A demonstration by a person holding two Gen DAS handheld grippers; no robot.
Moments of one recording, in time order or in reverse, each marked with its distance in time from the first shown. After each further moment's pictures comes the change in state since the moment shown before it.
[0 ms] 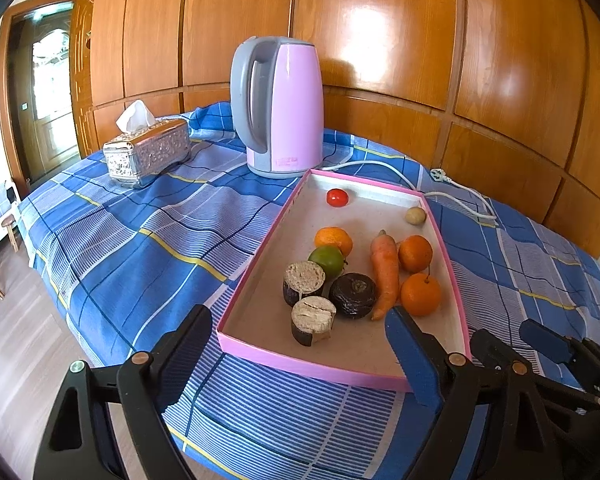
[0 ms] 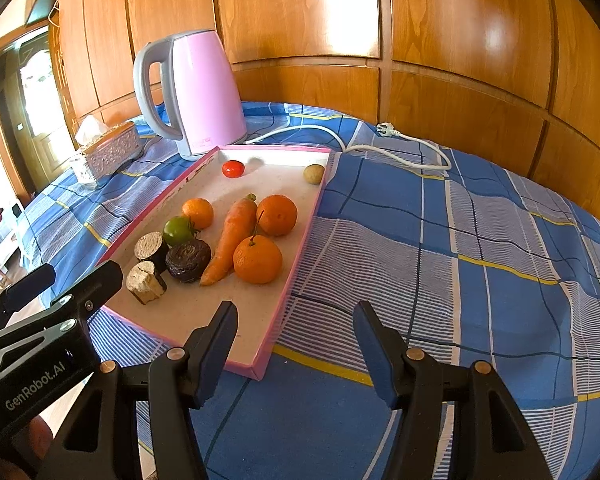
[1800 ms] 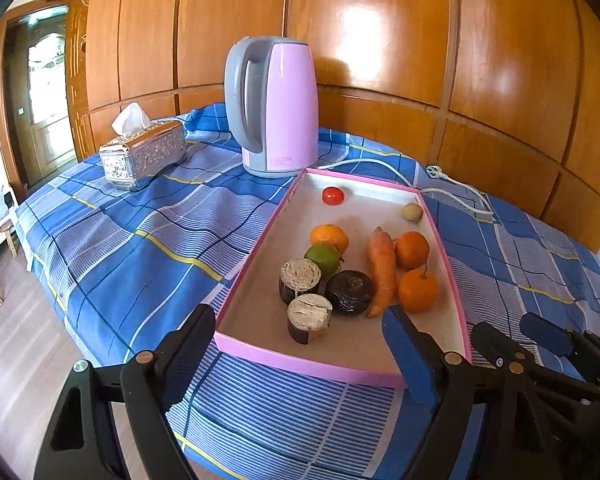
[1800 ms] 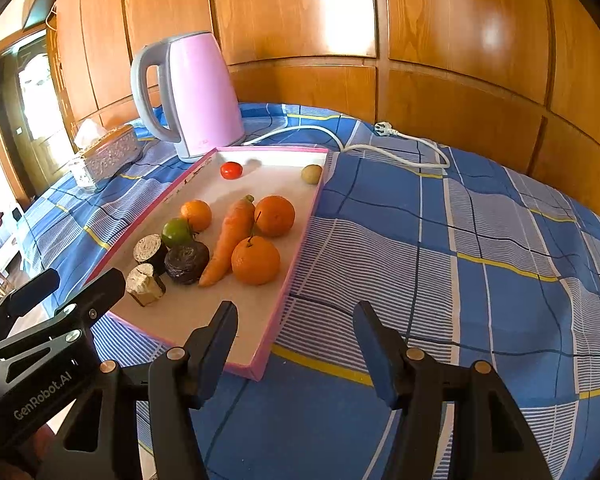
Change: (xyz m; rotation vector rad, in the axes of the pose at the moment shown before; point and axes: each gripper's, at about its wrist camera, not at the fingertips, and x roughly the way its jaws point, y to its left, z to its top) left arm 0.000 -0.003 -0.001 0.016 -0.001 -0.005; right arm 0.000 -0.001 0.000 0.010 -0.004 -0.001
